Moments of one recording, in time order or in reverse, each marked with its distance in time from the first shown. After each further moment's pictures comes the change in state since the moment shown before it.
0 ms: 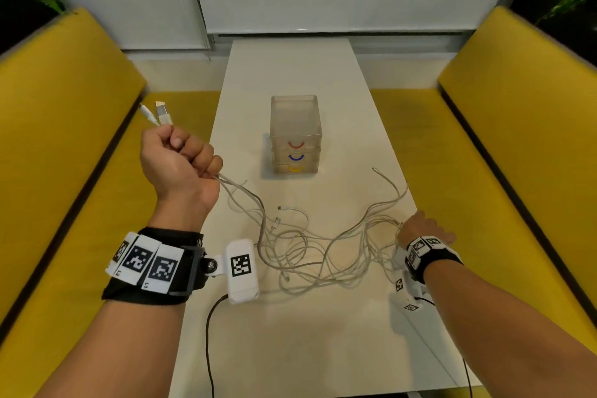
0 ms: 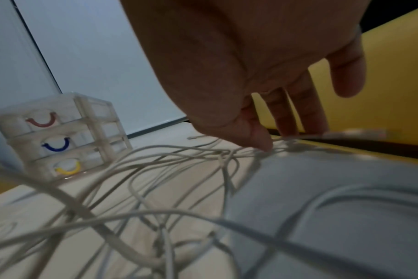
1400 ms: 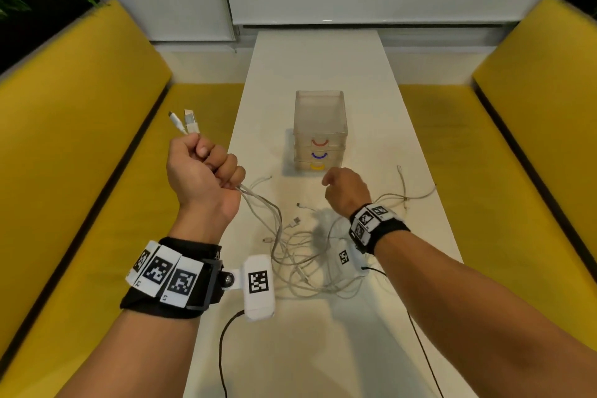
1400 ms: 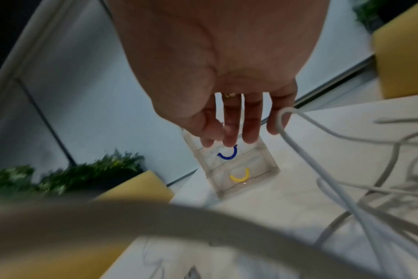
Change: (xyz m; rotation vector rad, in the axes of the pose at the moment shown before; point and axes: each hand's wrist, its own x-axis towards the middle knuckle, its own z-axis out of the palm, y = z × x) left_hand 0.004 -0.007 -0.018 0.017 0.012 -0.036; right_hand -0.085 -0.169 -0.047 0.471 0.006 -0.729
